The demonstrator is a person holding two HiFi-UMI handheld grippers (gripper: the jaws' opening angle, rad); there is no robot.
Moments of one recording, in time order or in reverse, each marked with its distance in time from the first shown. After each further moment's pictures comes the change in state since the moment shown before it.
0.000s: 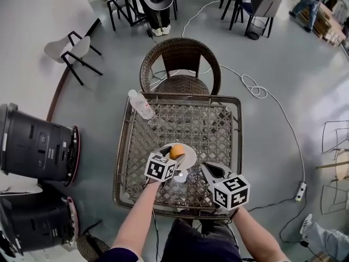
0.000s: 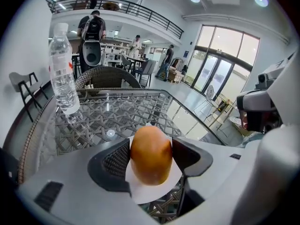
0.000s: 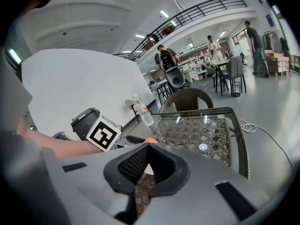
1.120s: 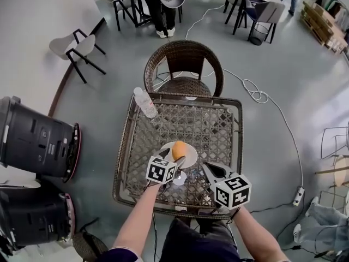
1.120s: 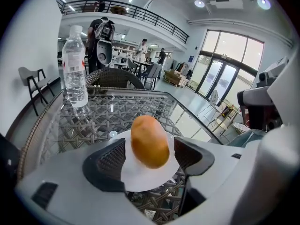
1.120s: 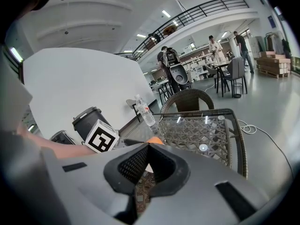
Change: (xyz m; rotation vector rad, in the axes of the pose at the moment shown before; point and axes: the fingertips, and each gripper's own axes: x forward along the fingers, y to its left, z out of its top) left arm -0.010 0.000 -0.014 -0.060 -0.050 0.040; right arm -0.007 0.005 0.000 -0.014 0.004 0.006
